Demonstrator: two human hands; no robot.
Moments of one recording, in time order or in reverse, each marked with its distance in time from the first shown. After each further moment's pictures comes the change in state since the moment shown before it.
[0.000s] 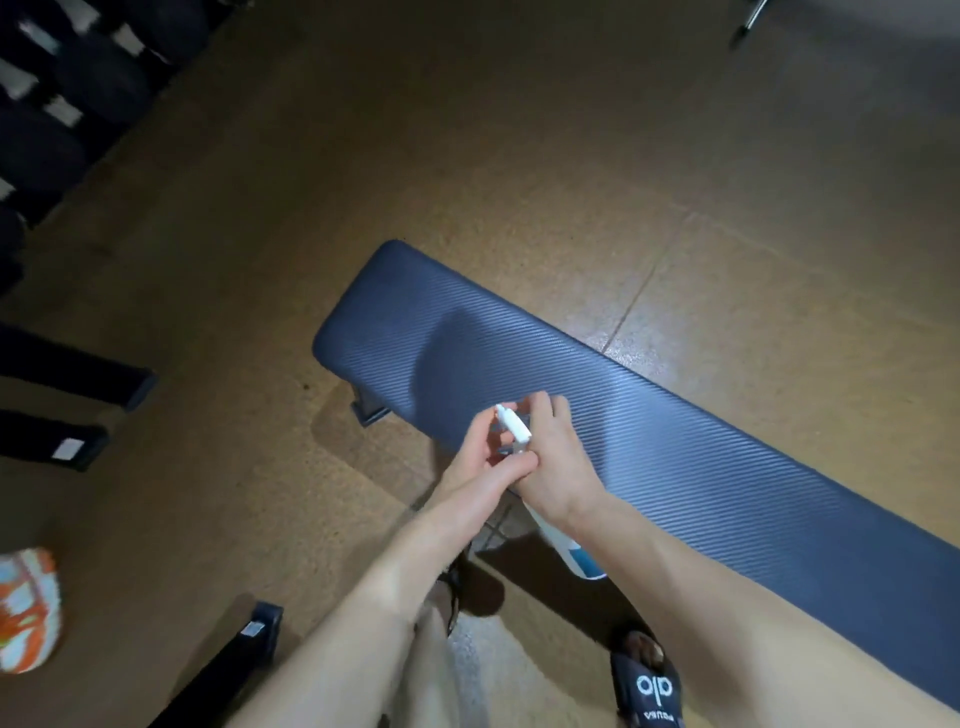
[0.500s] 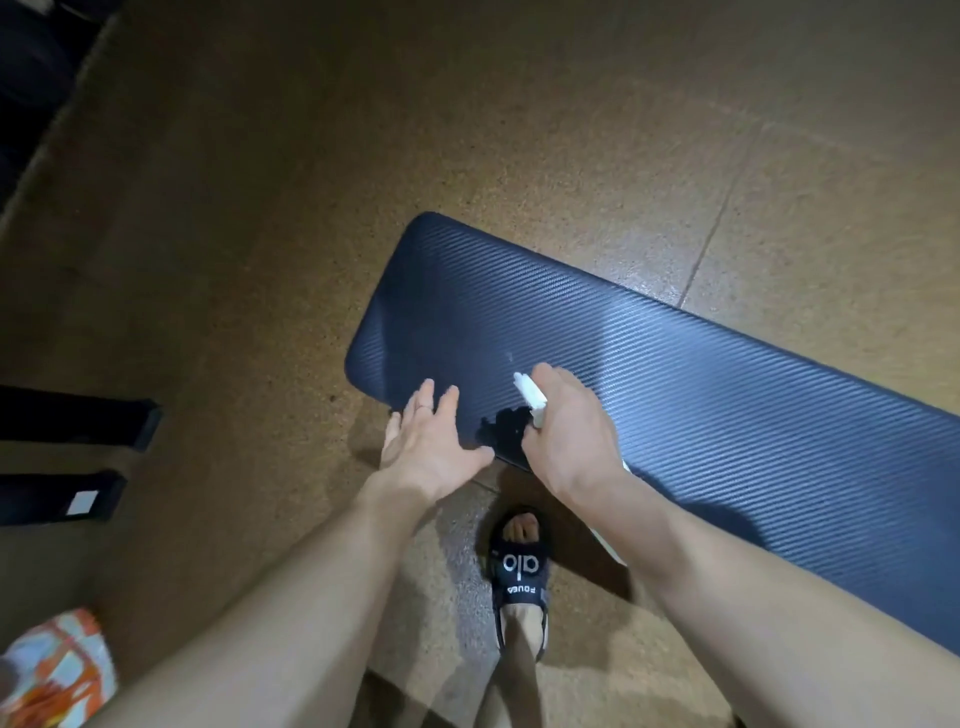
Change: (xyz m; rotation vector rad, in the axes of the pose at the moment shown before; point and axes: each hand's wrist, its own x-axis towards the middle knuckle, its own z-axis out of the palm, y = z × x) left_hand 0.158 -0.046 -0.187 1.203 0.081 -0.150; right_hand 0.133 -0.045 0.110 -0.142 0.117 0.125
